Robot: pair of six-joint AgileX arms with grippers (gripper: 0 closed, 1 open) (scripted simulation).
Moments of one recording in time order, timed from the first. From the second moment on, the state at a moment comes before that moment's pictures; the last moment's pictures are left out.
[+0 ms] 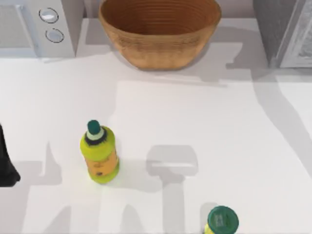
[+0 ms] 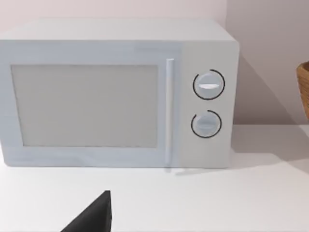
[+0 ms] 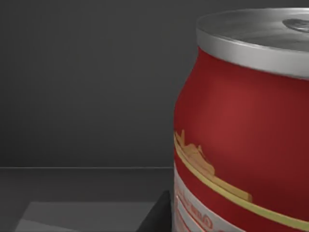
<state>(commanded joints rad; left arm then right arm) 0.00 0.00 0.00 0.00 0.00 0.00 0.37 1.39 2.10 -0.69 0.39 0.01</state>
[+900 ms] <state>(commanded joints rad) 0.00 0.00 0.00 0.00 0.00 0.00 0.16 0.56 0.74 -0.30 0.17 0.00</state>
